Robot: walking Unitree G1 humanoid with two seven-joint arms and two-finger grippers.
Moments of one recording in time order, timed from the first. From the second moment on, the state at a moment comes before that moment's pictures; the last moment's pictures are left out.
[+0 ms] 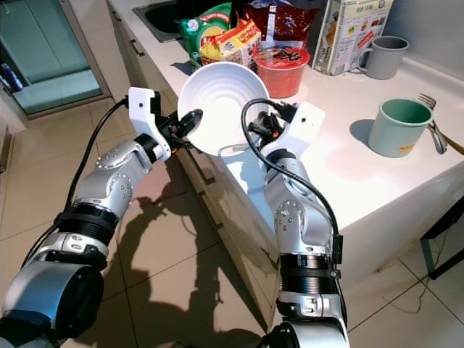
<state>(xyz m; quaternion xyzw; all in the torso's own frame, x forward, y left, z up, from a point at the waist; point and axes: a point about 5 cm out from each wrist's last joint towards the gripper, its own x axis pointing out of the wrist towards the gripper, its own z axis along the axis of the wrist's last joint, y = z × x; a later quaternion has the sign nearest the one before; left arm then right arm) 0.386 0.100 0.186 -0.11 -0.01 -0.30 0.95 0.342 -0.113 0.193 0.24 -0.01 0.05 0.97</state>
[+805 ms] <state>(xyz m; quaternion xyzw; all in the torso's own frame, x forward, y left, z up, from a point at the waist) 0.387 0.105 0.188 -0.12 -0.01 -0.29 0.95 0.340 -0.111 0.187 0.21 0.00 0.05 0.98</state>
